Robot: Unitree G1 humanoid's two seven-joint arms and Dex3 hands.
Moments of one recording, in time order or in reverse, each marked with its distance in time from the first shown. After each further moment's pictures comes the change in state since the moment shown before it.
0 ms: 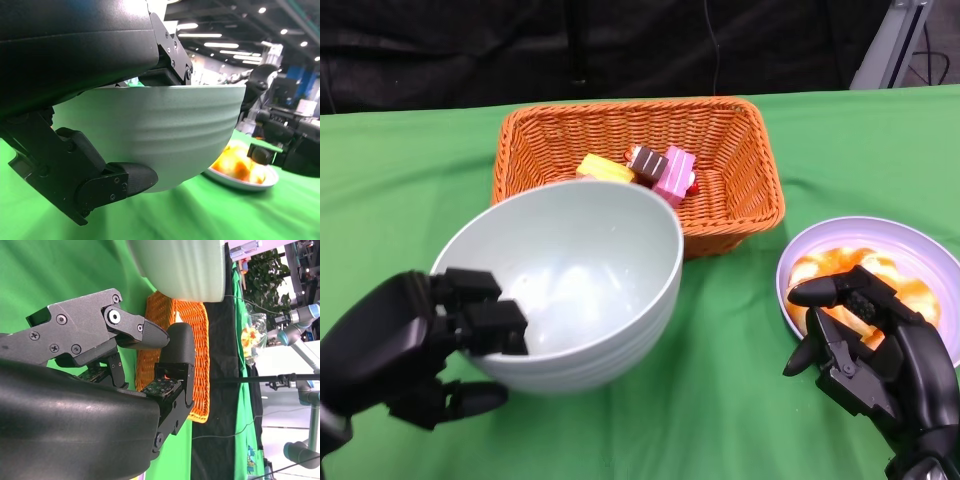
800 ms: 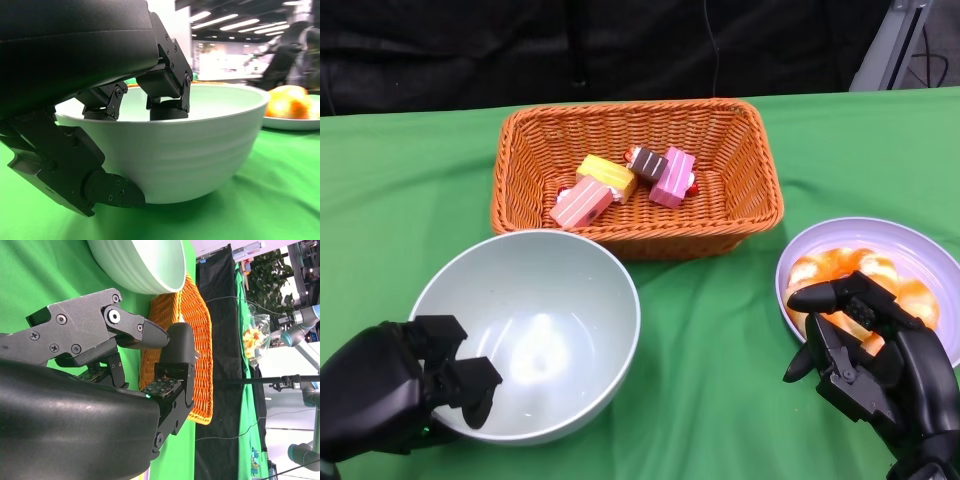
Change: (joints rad) left arm -0.090 0.236 -0.857 0.141 0.331 0.566 1.074; right arm 0.018 -0.002 0.002 -0.022 0.000 0.019 0.002
